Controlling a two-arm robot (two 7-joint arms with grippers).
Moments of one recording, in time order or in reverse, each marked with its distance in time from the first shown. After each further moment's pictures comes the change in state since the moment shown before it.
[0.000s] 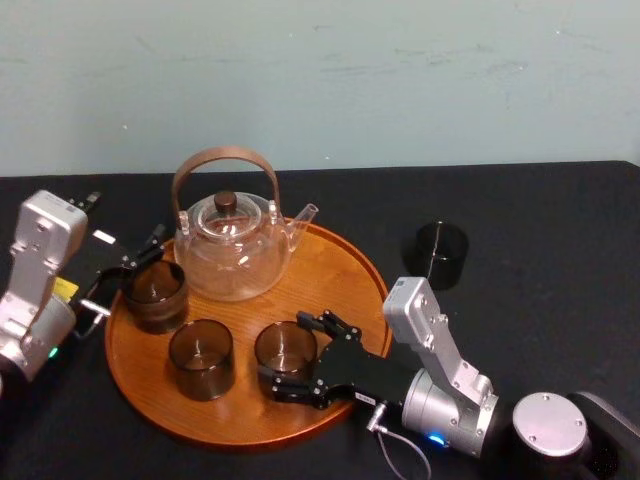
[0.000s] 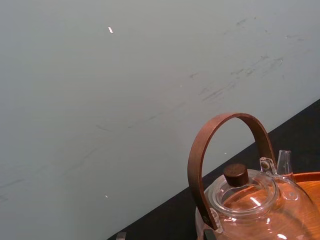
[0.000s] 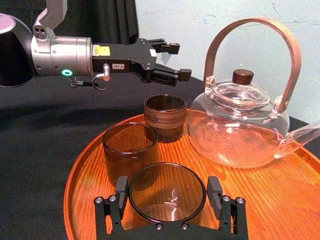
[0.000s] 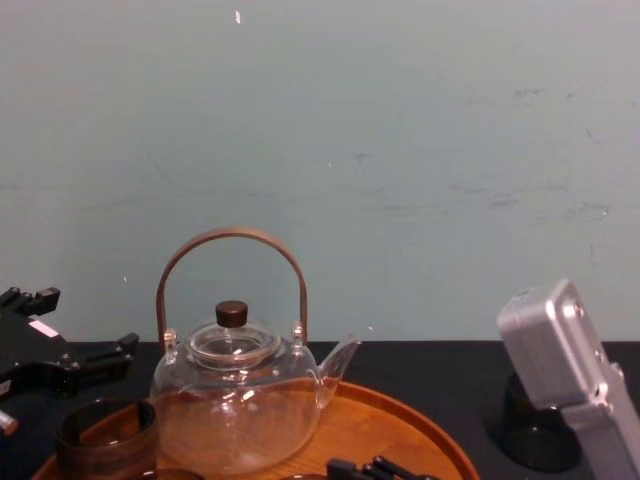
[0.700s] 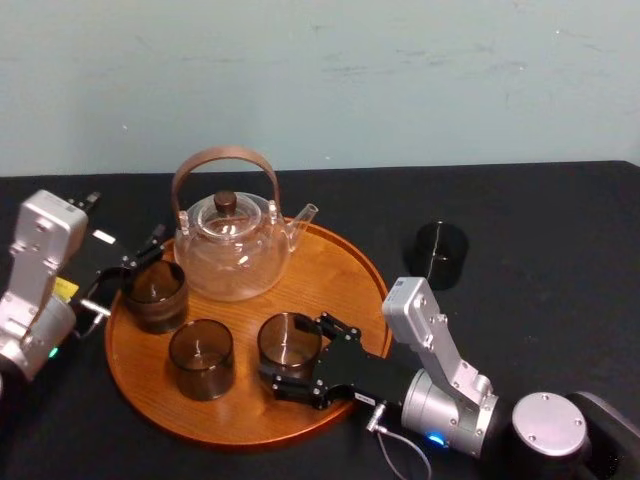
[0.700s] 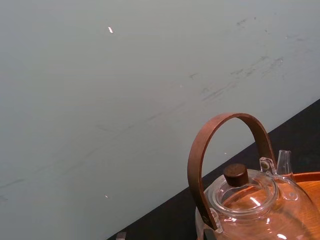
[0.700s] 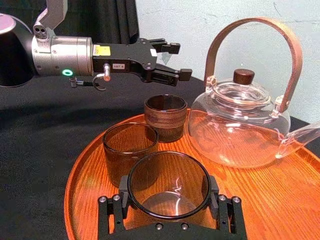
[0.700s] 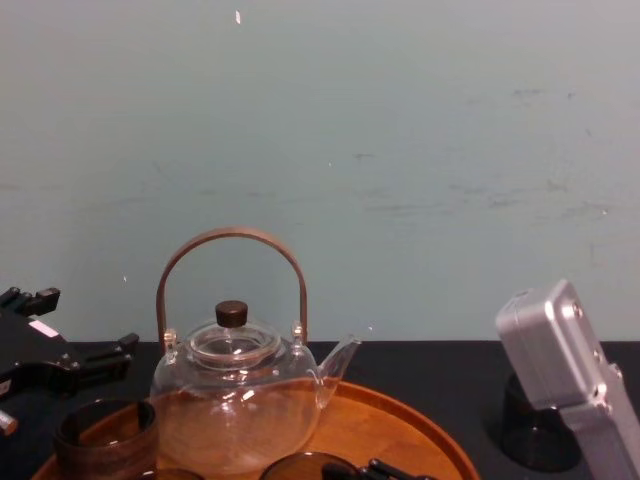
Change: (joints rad) left arm 0.000 0.000 0.000 0.000 0.000 0.000 0.000; right arm 0.001 -0.001 -0.001 0.002 0.001 0.000 0.002
